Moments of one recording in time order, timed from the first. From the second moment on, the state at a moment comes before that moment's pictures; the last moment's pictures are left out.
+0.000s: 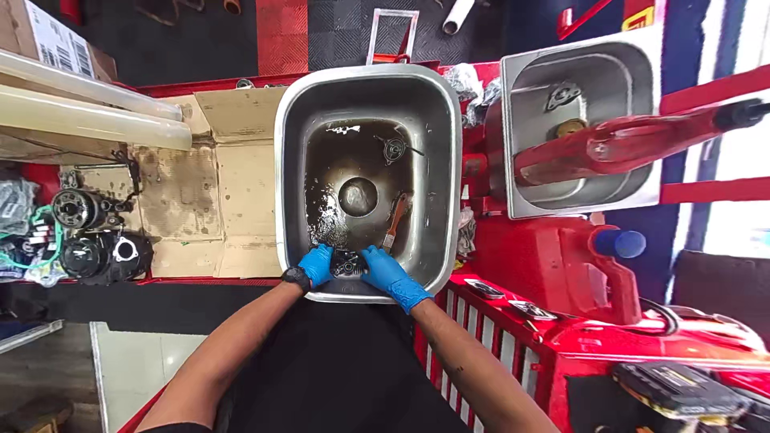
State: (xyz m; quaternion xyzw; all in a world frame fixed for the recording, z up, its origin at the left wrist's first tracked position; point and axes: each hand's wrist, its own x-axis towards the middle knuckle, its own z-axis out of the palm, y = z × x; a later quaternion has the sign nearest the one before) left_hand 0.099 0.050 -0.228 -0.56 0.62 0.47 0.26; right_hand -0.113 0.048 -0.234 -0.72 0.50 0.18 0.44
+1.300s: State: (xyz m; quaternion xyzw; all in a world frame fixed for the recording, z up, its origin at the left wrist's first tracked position) left_hand 0.099 0.019 -0.217 -0.63 0.54 0.49 0.27; right_hand -0.146 0.017 -0.210 -0.44 0.78 0.17 0.41
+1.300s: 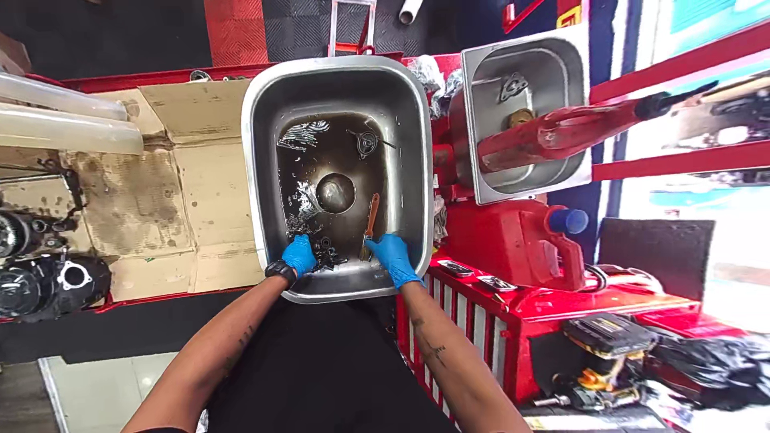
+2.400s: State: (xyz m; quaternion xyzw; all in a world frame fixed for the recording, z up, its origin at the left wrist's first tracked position) left_hand 0.083 0.044 -0.235 -0.70 0.53 0.44 0.18; right_hand -0.026 0.040 -0.237 -0.69 0.58 0.15 0.41
